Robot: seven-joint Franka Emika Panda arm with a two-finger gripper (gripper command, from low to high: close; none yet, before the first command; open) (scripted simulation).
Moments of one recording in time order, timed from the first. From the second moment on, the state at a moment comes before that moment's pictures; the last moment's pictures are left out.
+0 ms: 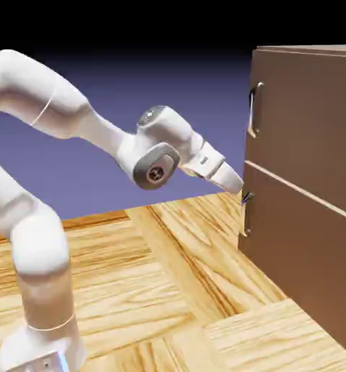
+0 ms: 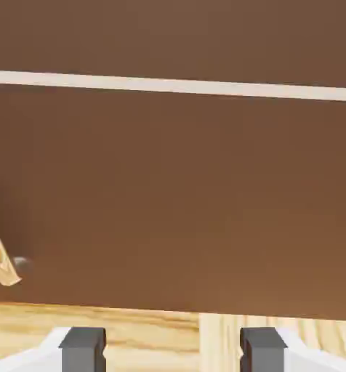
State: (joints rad) arm -0.05 -0.60 0.06 -2.77 0.12 3.03 0.68
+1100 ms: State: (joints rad) arm -0.78 -0.93 0.81 -2.33 1.55 2.99 -0.11
